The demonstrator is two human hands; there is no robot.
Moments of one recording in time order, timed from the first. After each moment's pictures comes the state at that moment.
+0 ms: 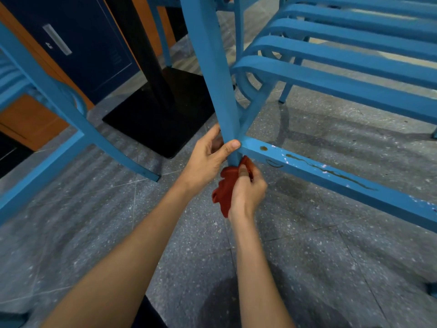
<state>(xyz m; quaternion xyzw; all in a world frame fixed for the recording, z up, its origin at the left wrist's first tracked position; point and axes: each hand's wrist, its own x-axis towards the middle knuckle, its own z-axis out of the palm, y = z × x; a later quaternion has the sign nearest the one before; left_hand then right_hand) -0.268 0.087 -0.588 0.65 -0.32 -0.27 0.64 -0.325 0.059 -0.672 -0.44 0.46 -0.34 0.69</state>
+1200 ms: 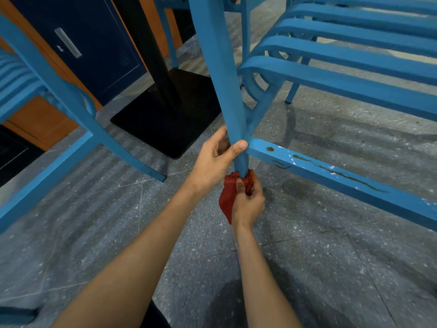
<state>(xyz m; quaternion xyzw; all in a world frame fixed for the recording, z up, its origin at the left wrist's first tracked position) -0.272 0.089 -0.587 0.66 -0.33 -0.24 0.63 -0.330 0.067 -0.703 -0.49 0.48 -0.36 0.64</state>
